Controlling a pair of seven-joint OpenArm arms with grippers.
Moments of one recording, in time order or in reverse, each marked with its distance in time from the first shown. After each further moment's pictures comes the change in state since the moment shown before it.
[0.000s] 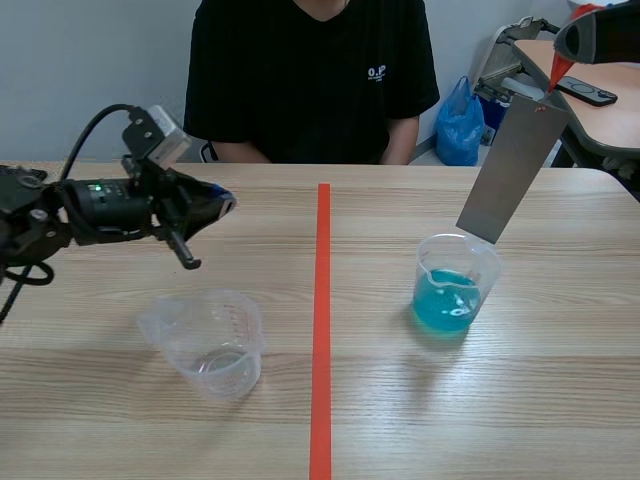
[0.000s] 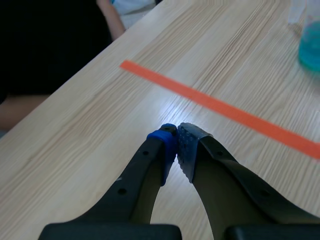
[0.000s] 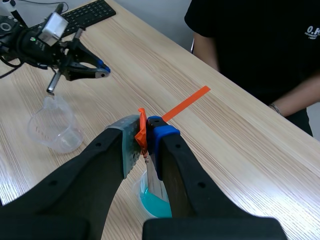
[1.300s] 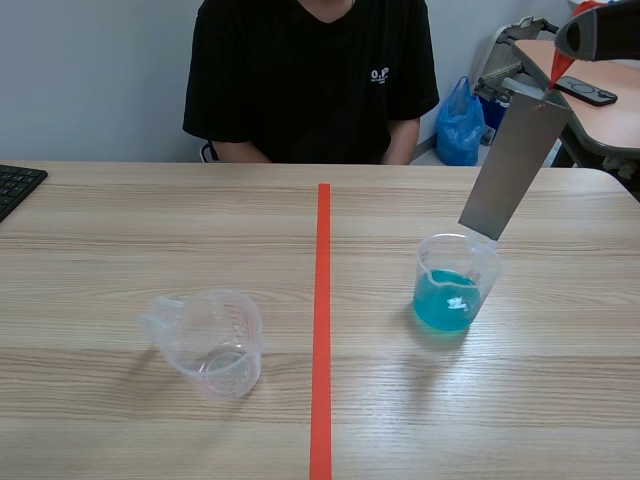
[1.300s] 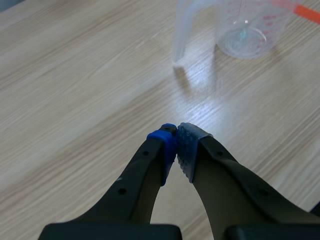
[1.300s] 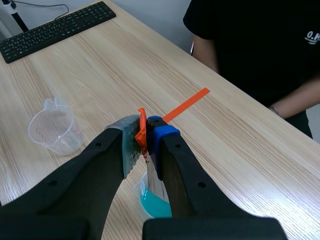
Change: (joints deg) left arm 62.9 -10.9 -40.3 27.3 4.9 1.8 -23.2; right arm 0.0 0.0 0.0 0.0 0.0 0.0 0.5
